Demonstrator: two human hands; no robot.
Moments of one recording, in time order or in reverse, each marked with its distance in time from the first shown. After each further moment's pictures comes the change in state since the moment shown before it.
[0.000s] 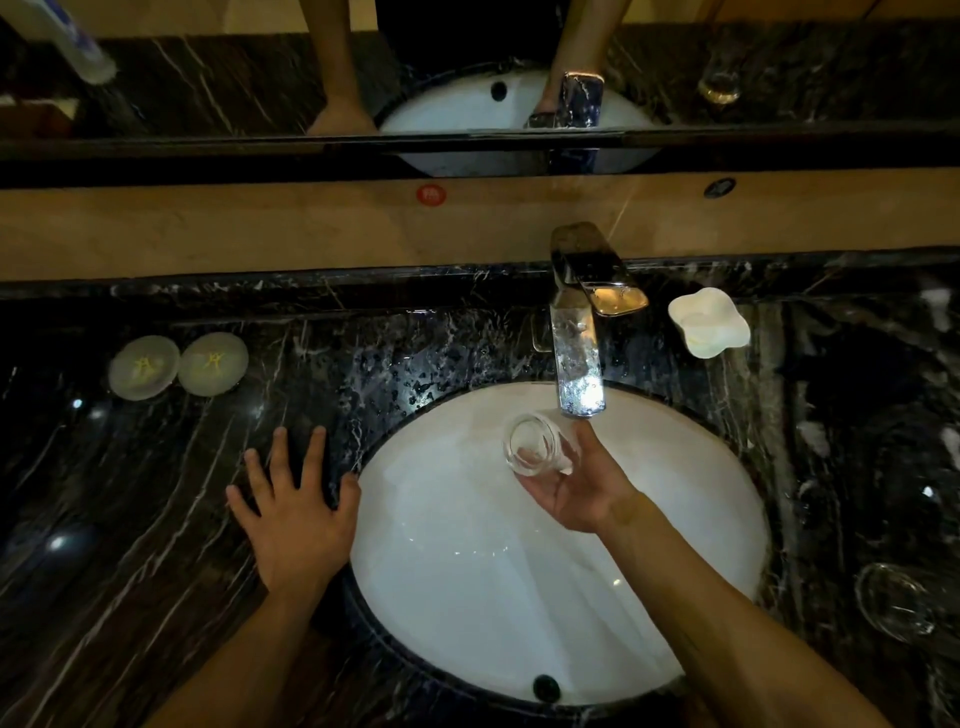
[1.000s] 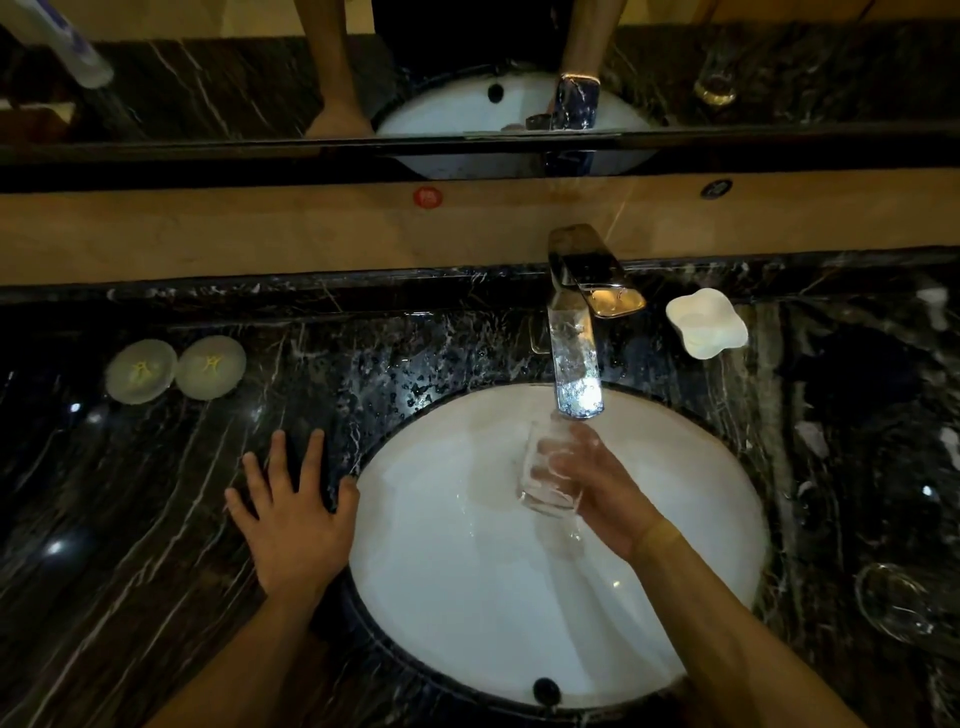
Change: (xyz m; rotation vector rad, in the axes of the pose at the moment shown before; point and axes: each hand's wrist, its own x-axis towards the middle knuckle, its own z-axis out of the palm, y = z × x) left_hand 0.000 0.000 0.000 -0.017 0.012 0.009; right_hand -0.016 0.002 -0.025 -0.572 -0.237 -0.498
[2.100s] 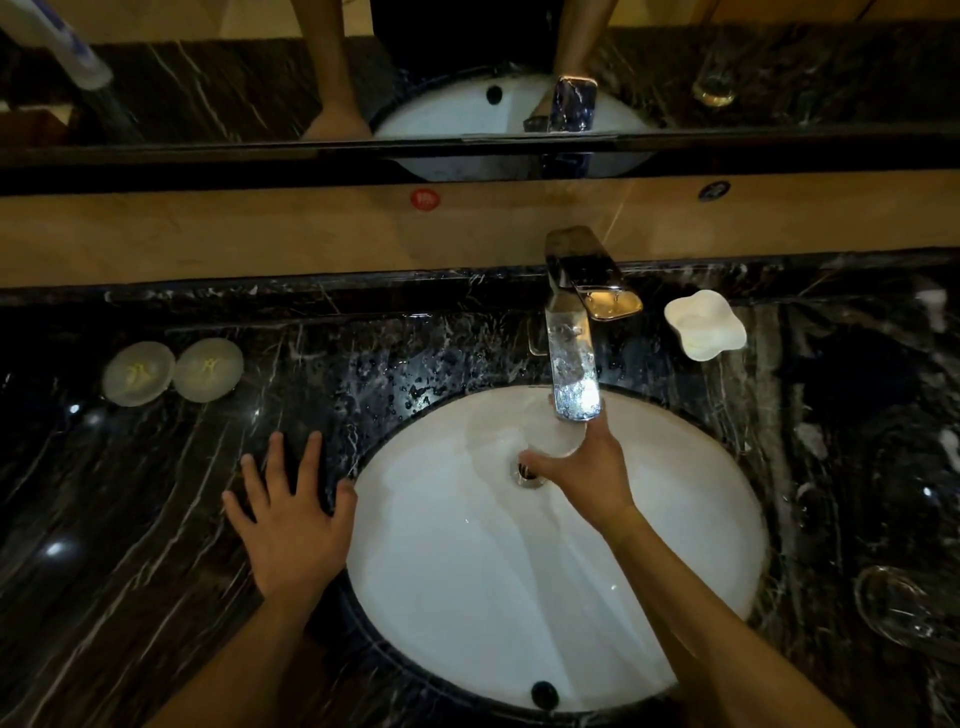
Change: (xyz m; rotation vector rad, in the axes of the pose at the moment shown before) left_hand 0.000 0.001 -0.001 0.007 -0.025 -0.019; right_hand 0.007 -0.013 0.022 -0.732 0.383 -0.311
